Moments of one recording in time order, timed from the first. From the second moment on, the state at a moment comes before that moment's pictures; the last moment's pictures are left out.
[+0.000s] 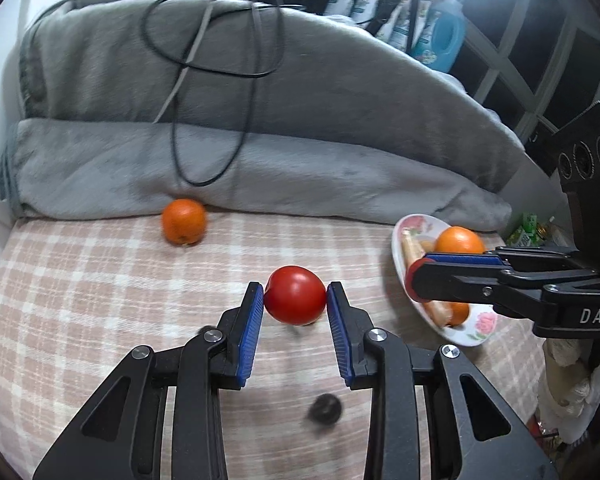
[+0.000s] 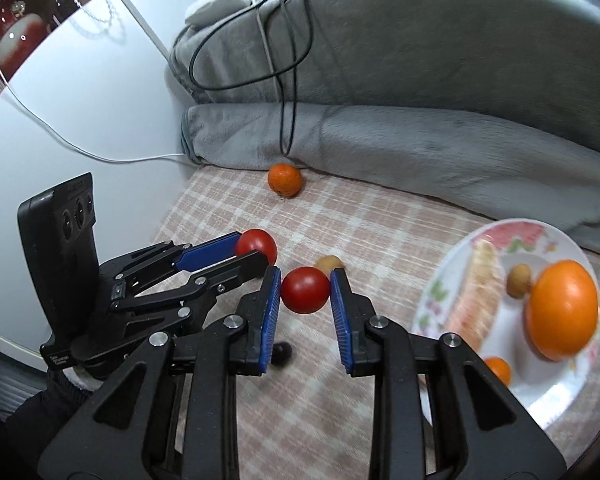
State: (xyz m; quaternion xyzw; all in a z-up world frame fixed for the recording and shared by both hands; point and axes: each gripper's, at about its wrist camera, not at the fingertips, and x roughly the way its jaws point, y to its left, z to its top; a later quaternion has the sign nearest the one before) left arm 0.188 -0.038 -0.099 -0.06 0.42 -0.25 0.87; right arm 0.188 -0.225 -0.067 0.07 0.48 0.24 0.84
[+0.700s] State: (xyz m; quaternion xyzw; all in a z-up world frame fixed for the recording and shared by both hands) left arm 0.182 -0.131 -0.086 -0.03 0.41 -0.31 0.86; right arm 0.123 -0.349 -0.068 0.11 0.46 0.16 0.87
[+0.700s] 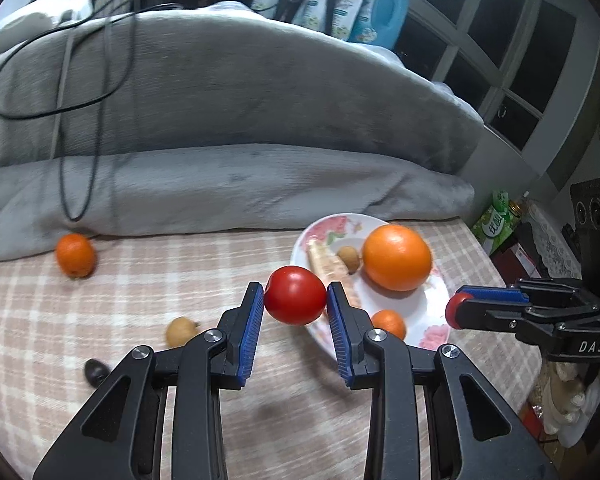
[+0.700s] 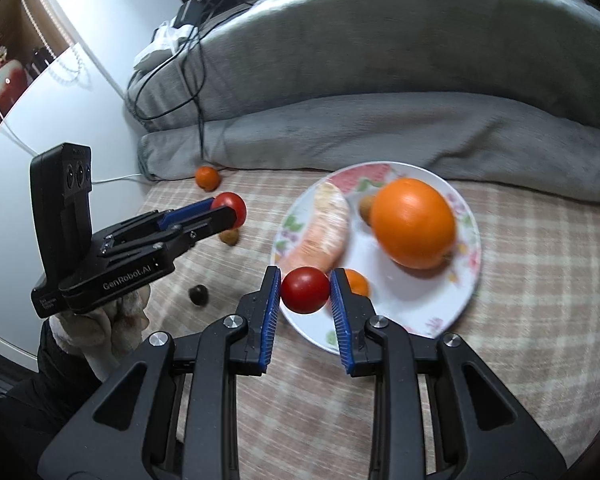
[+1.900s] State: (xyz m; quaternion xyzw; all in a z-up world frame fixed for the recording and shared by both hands) left arm 0.185 -0.206 -0.097 0.03 0.42 -0.33 0.84; right arm 0.117 -0.364 -0.091 0.02 0.45 0.10 0.89
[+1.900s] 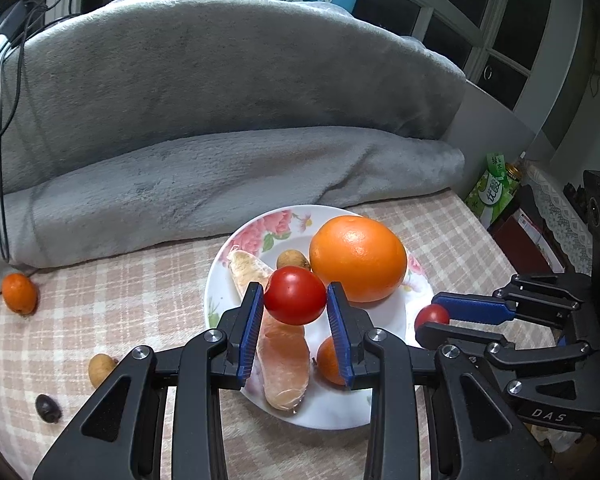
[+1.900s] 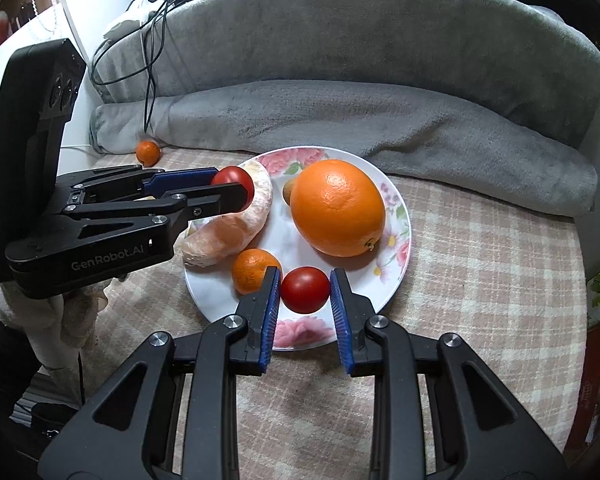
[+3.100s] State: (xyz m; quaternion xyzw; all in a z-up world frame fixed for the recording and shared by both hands) left arm 0.181 -0.194 -0.077 0.02 0.40 -0.33 0.85; right arm 0.109 -0.354 -0.078 -0.01 0.42 0.10 0.90
